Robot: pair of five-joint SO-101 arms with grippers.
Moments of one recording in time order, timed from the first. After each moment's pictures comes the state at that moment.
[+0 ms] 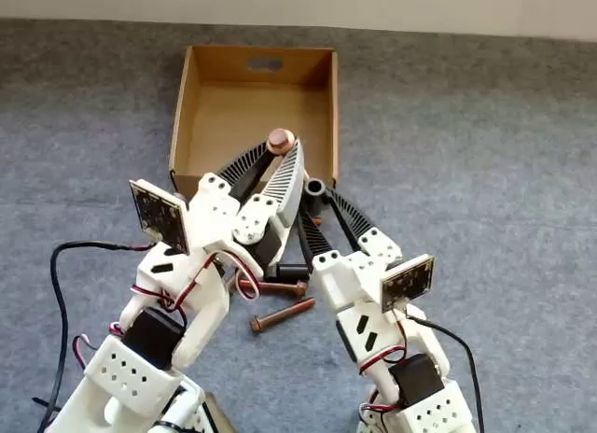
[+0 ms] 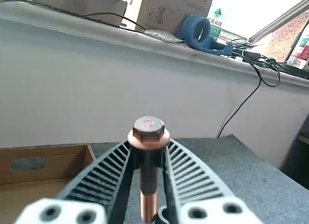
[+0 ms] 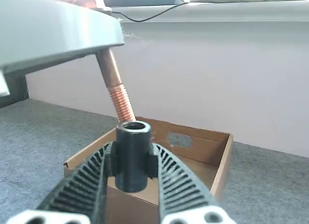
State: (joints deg) left arm 27.2 -71.9 66.7 6.5 16.1; right arm -28.8 -103.9 95.9 9.5 0.1
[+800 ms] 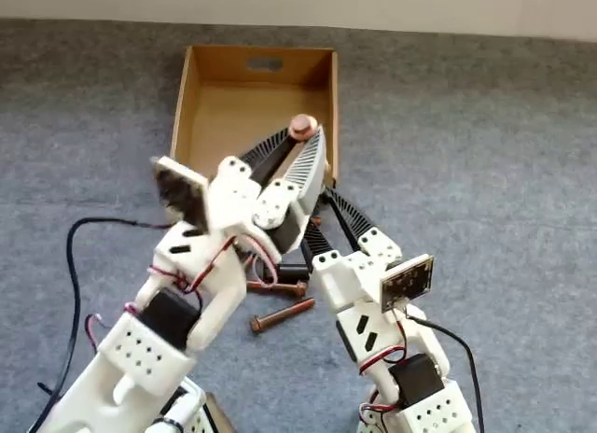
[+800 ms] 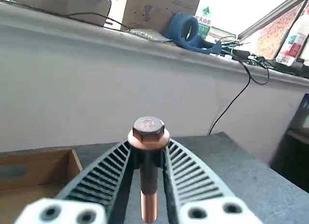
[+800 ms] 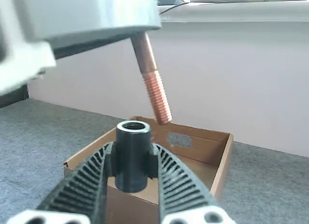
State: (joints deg) left arm 28.5 -59.6 58.8 3.0 16.2; right arm -28.8 -103.9 95.9 9.5 0.1
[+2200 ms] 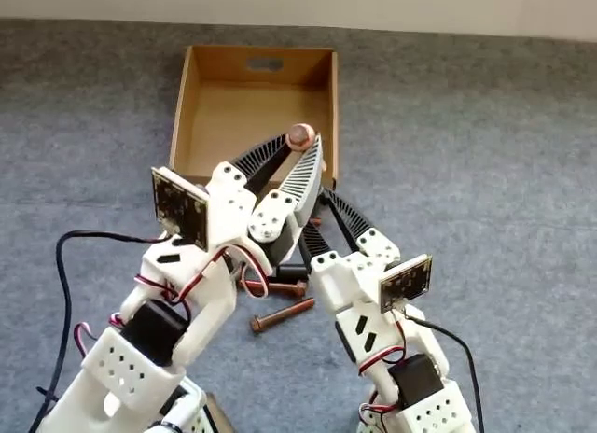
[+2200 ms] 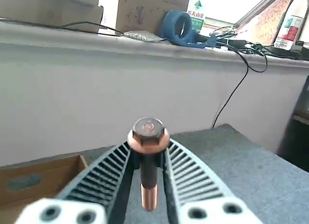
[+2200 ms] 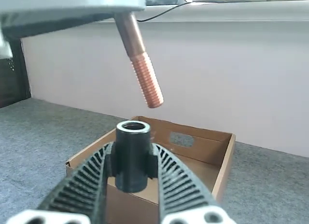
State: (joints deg) left arm 29.8 -67.2 55.2 14.5 10.2; right arm -29.0 -103.9 96.0 9.5 0.1
